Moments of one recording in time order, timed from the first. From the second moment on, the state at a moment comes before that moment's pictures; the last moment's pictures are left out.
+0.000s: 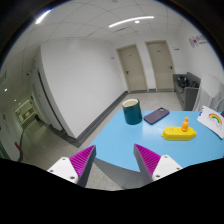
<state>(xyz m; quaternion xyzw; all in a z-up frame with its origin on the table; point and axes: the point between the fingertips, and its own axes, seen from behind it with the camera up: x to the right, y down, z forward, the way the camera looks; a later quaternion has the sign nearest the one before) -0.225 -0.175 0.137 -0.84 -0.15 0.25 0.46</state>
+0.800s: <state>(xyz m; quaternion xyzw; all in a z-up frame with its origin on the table) -0.009 0.073 0.023 -0.87 0.04 -0.01 0.49</state>
